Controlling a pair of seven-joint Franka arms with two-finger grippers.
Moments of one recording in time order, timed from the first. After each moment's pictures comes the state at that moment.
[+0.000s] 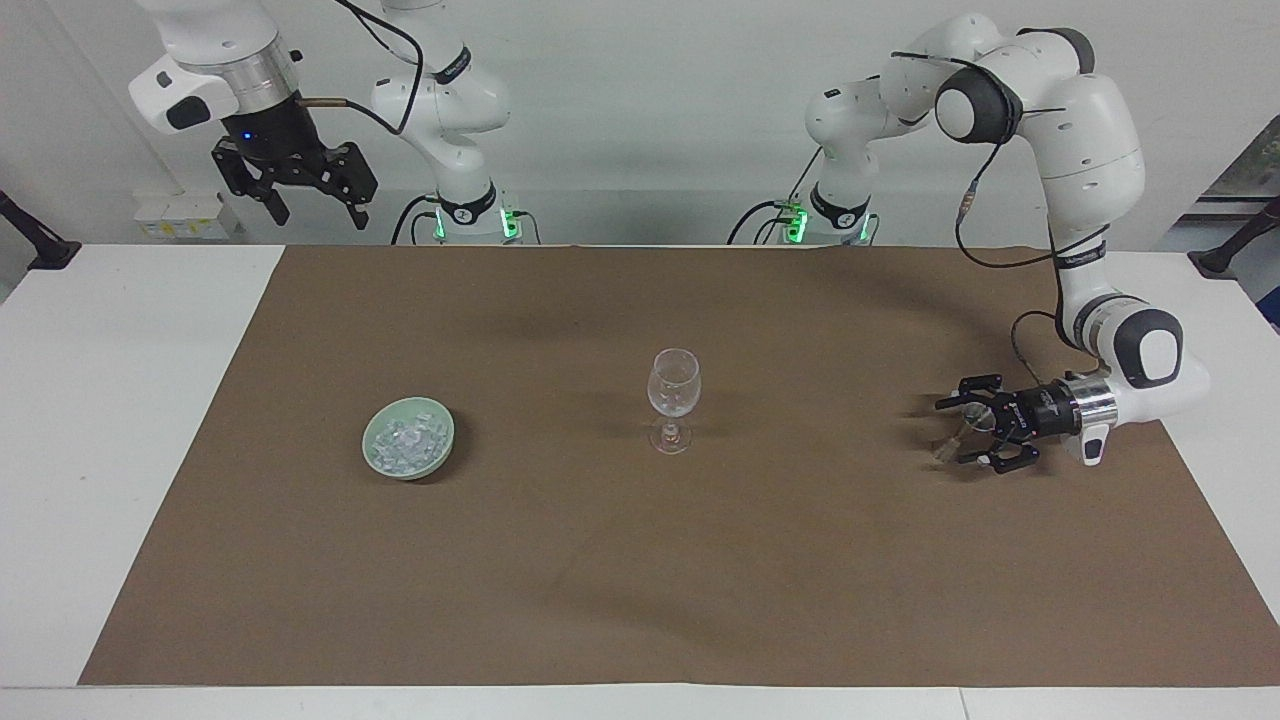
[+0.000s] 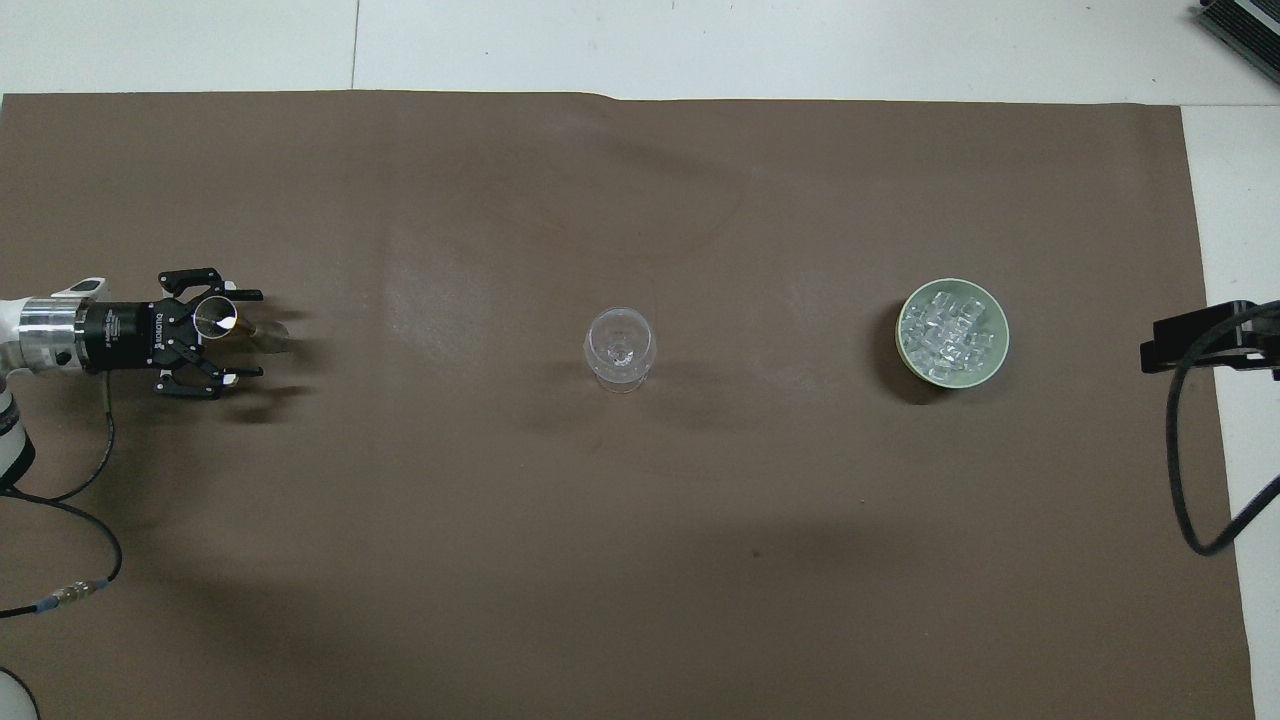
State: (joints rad) left arm 0.19 0.66 0.25 -1.69 -1.22 1.44 -0.73; right arm 0.09 -0.04 -0.09 -1.48 -0.01 1.41 0.08
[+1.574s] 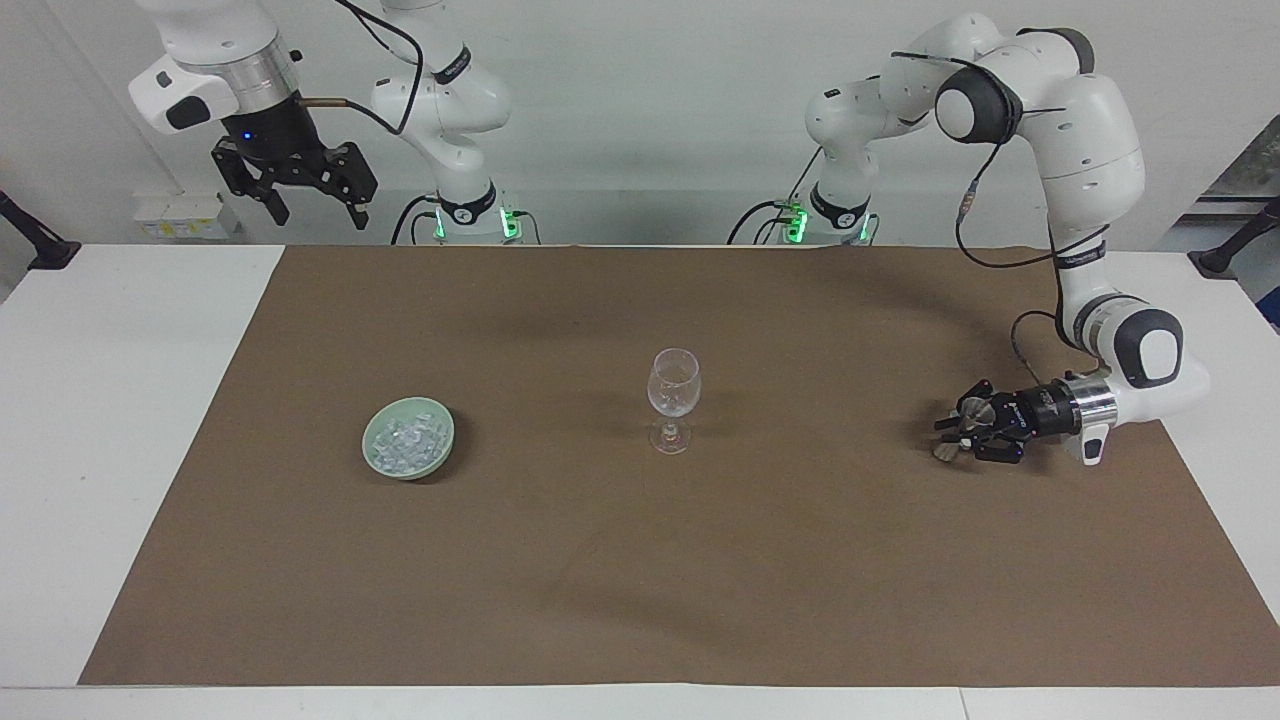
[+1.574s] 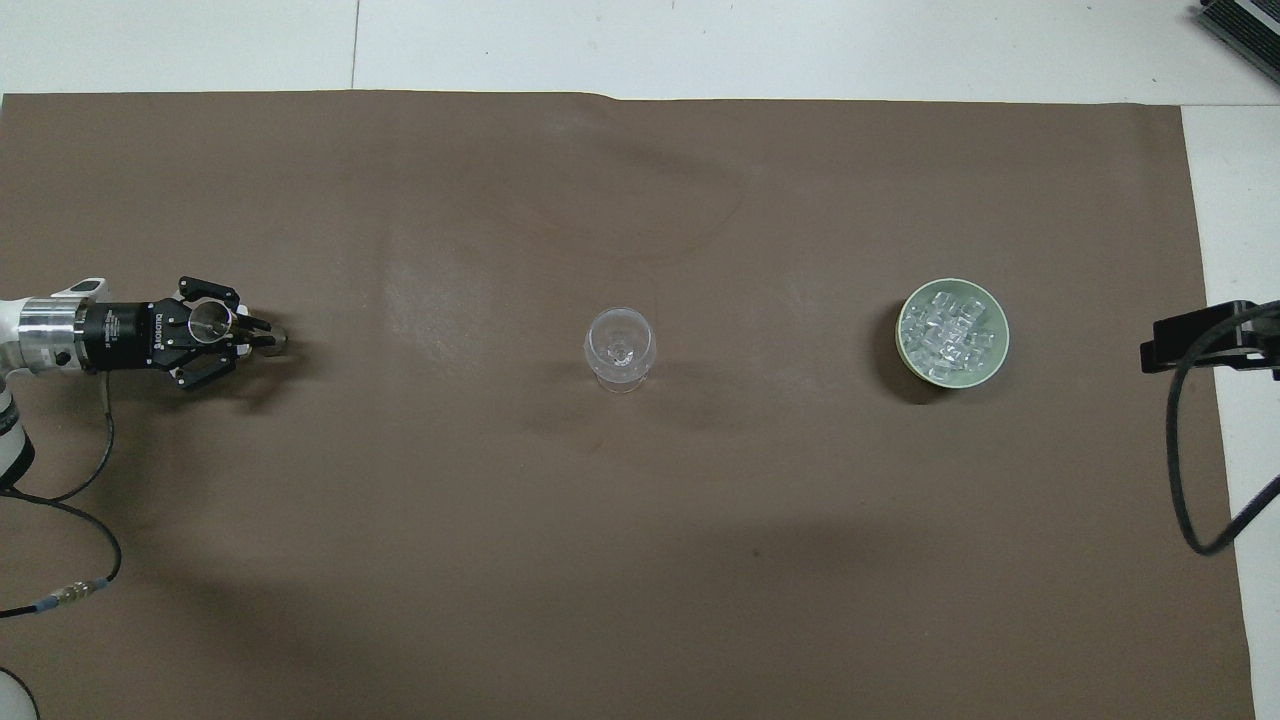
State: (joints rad) left arm 0.19 0.66 0.25 -1.69 -1.22 1.43 -0.73; right arm 0.09 -0.04 -0.09 -1.48 -0.01 1.41 0.08
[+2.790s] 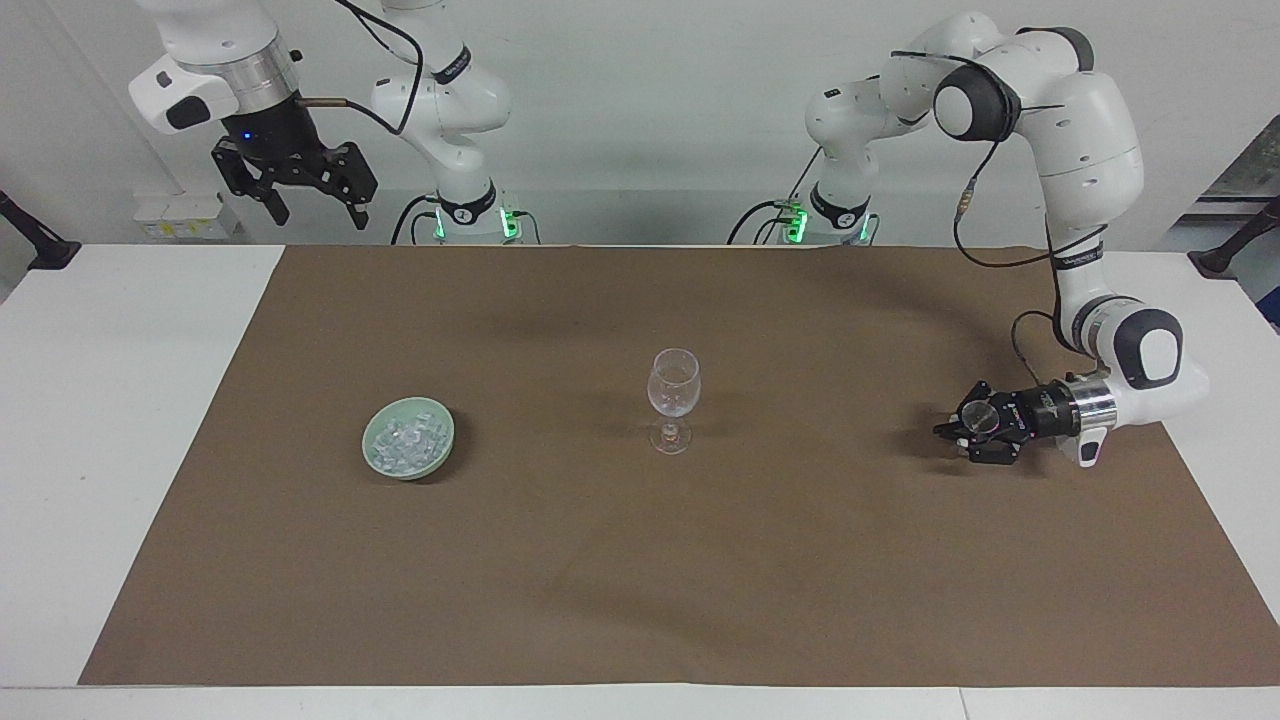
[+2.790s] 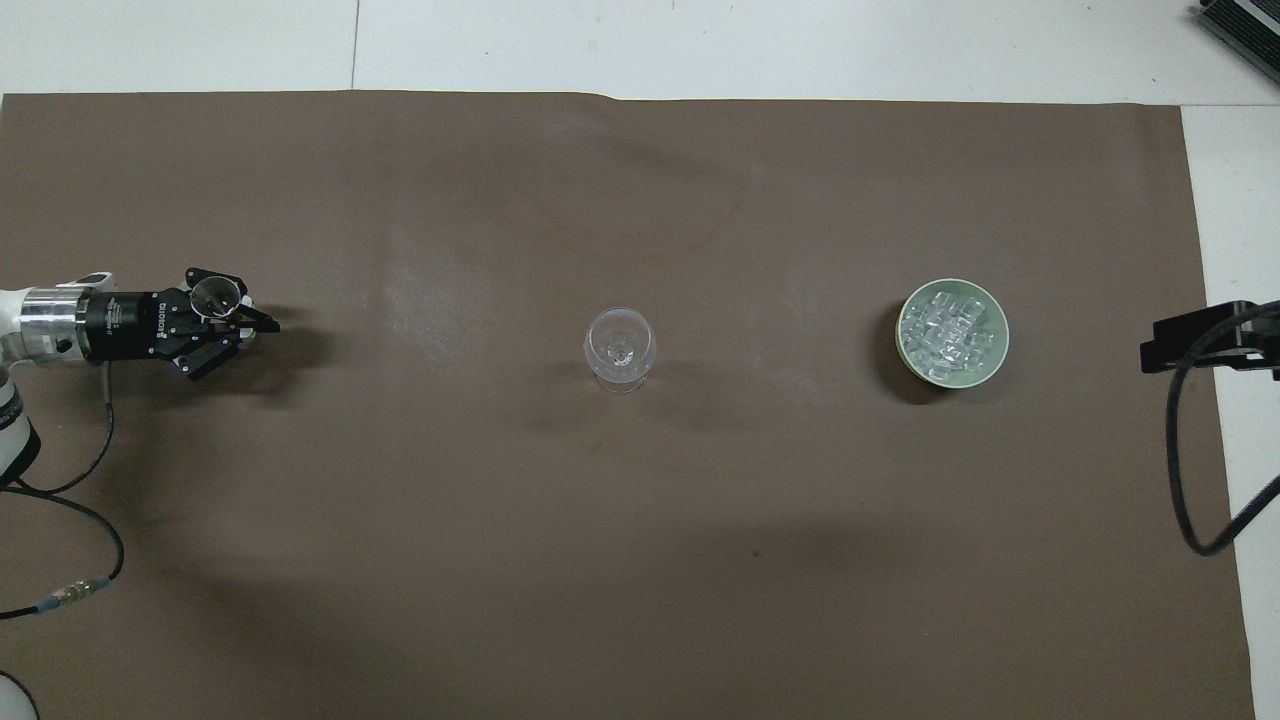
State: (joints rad) left arm 0.18 0.65 0.23 -1.68 -1.25 1.41 -0.83; right arm 0.09 -0.04 -0.09 -1.48 -0.01 1.41 0.08
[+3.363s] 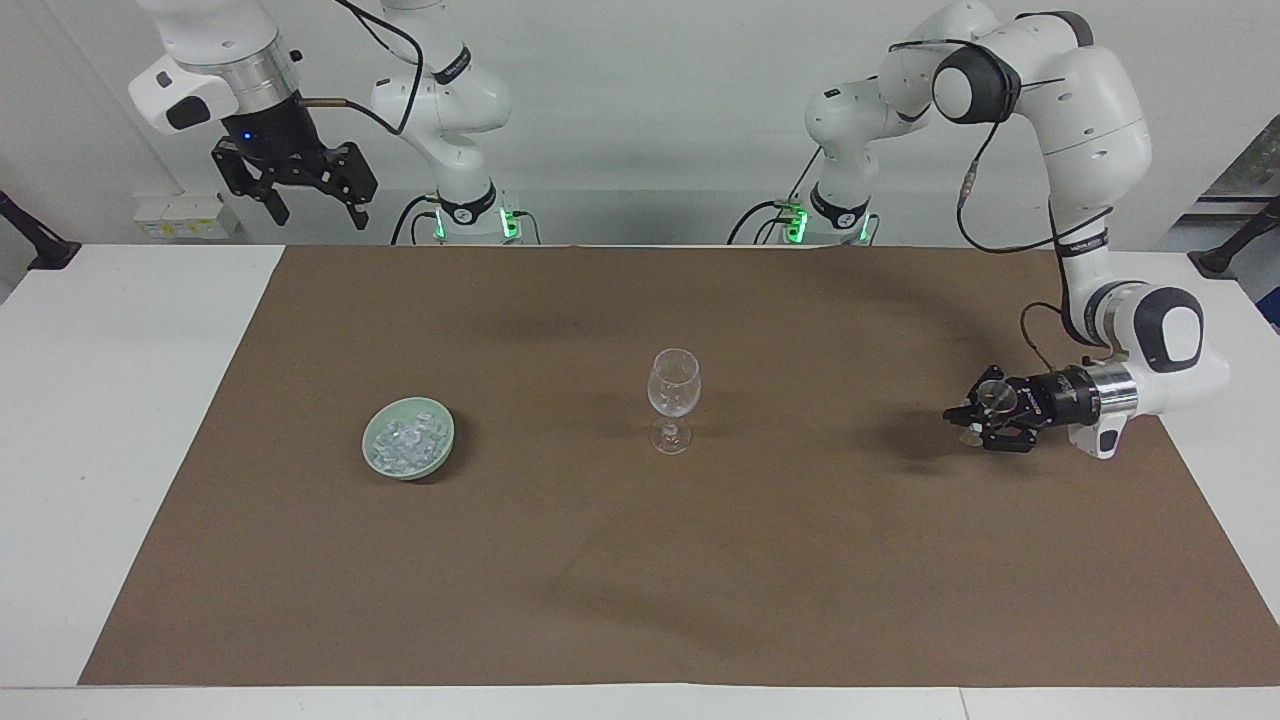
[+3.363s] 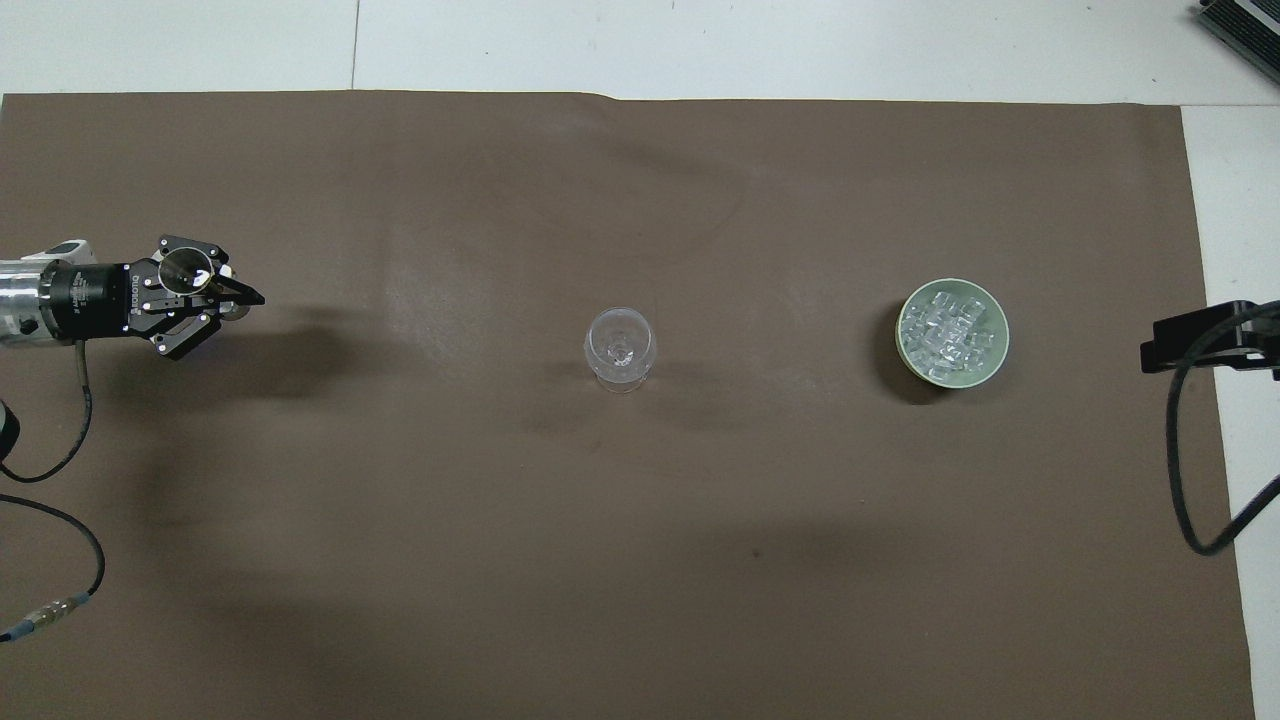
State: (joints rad) left arm 0.17 0.56 0.22 -1.68 -1.32 1.35 -0.84; right arm 0.09 -0.04 -0.09 -1.48 -0.01 1.41 0.08
